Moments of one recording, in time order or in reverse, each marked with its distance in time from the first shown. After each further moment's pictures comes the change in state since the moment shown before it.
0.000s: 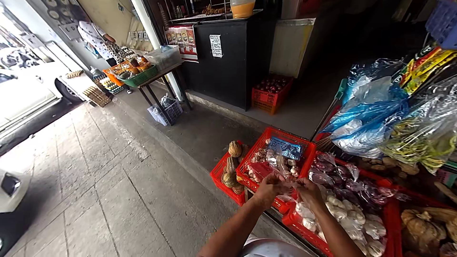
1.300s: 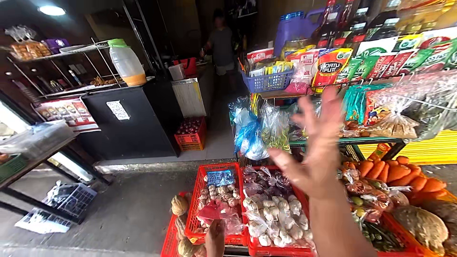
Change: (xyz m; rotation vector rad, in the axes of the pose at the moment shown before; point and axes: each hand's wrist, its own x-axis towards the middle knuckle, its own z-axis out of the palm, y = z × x) left_hand 0.011 -0.022 -0.025 0.933 0.215 0.115; right_hand -0.130 -0.222 -0.199 -0.184 0.884 -1.217
